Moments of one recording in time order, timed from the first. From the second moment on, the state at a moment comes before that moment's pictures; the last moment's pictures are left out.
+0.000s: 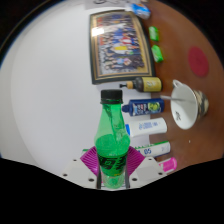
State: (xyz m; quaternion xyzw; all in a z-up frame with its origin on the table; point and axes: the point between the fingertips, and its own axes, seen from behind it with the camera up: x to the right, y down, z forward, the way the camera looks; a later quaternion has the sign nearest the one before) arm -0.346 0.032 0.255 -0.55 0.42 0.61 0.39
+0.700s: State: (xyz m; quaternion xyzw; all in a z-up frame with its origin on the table) arm -0.121 0.051 0.185 -0.77 0.01 -0.02 0.63
